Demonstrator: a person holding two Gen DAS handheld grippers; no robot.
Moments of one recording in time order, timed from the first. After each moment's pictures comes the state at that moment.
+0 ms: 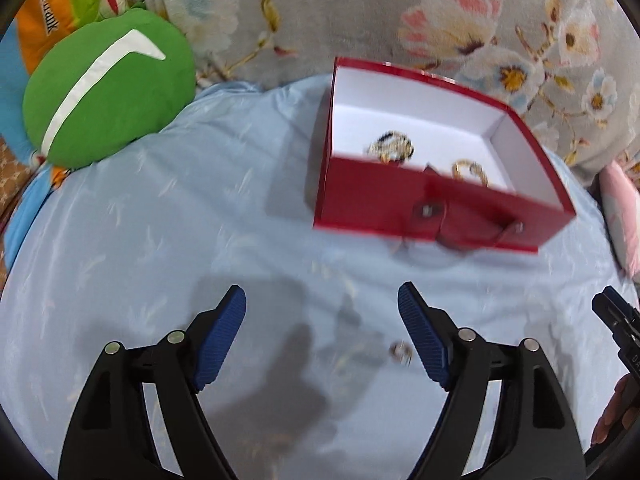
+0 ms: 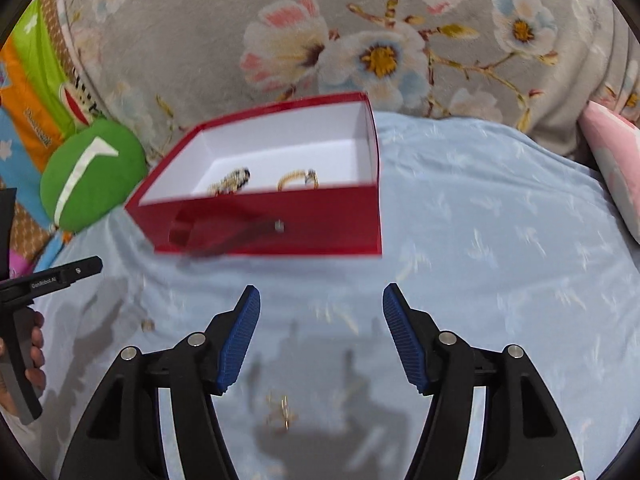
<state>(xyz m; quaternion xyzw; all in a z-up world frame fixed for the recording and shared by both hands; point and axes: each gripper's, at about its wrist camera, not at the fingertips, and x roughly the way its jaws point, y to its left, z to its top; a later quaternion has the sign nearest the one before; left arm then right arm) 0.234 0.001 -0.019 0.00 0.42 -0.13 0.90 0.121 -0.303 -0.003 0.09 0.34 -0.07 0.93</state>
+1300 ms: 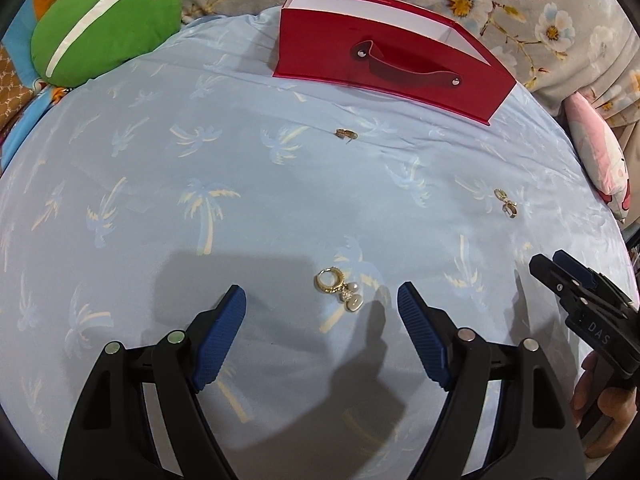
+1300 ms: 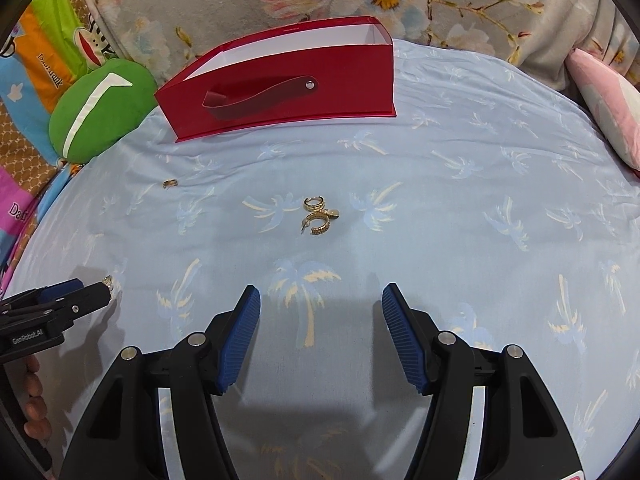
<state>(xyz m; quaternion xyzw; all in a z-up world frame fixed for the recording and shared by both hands) 0.102 -0.003 -0.076 0.01 0.47 -0.16 0.87 0.036 -0.251 -0.068 0.10 0.40 -0.06 0.91</state>
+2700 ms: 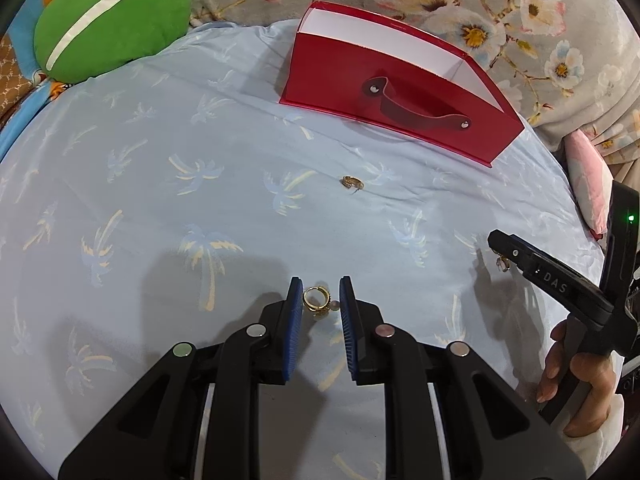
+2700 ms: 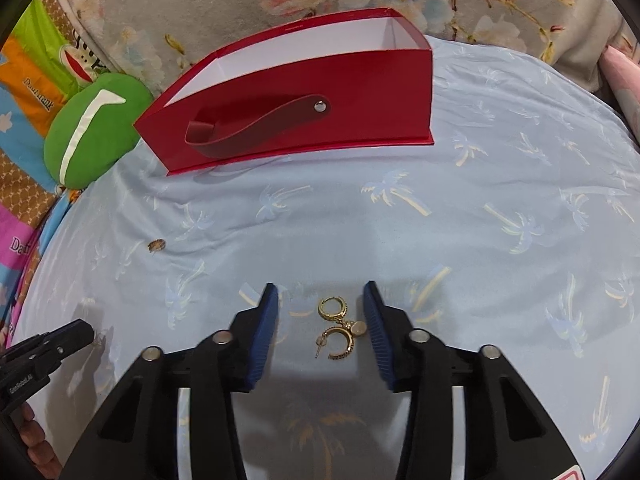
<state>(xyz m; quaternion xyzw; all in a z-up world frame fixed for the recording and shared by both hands) 0.131 0.004 -0.059 -0.04 0.46 -0.17 0.87 0.122 -0.264 -0.069 0.12 0.41 -0.03 0.90</state>
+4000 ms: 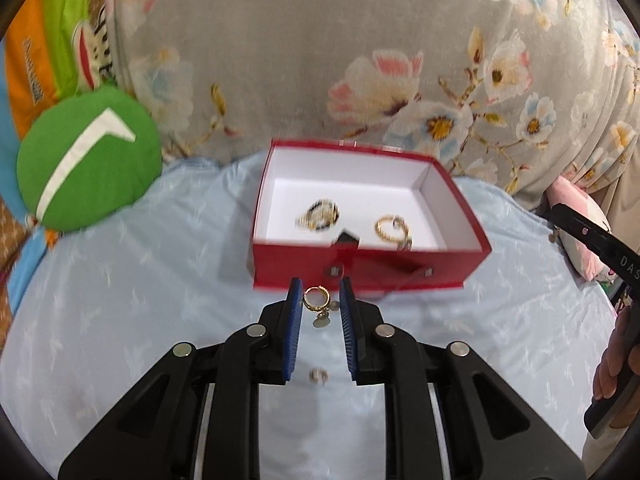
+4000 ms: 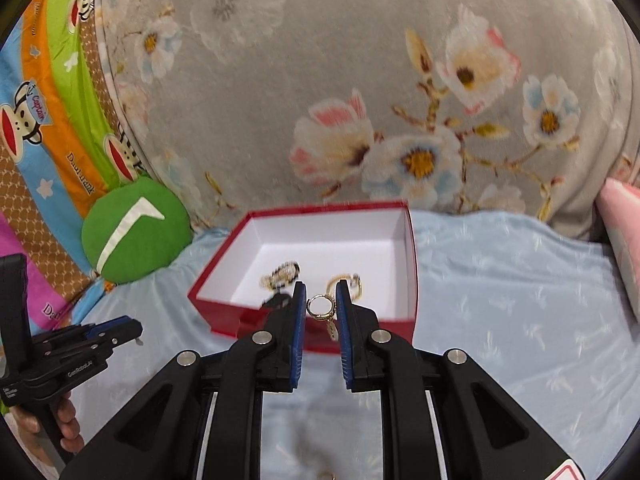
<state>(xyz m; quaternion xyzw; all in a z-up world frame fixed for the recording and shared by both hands) 0.199 -0.037 0.074 0.00 0.31 -0.19 0.93 0.137 -0.293 0.112 0.08 0.23 -0.01 0.97</state>
